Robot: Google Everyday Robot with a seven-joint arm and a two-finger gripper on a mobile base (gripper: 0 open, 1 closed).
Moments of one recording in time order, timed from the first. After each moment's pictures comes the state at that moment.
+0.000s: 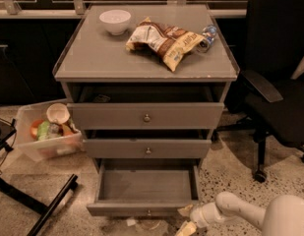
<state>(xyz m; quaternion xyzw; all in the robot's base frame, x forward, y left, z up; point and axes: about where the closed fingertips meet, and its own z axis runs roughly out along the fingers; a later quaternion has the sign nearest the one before) 0.450 -0.156 0.172 -0.45 0.79 0.34 0.23</state>
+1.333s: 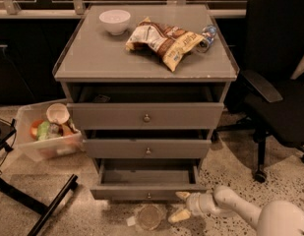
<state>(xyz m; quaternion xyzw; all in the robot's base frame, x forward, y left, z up) 0.517 -0.137 0.172 -0.45 0.77 0.33 0.31</state>
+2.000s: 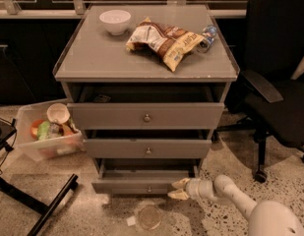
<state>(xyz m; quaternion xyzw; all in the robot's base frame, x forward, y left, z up) 0.601 -0.148 0.191 -0.45 0.75 0.29 0.39</state>
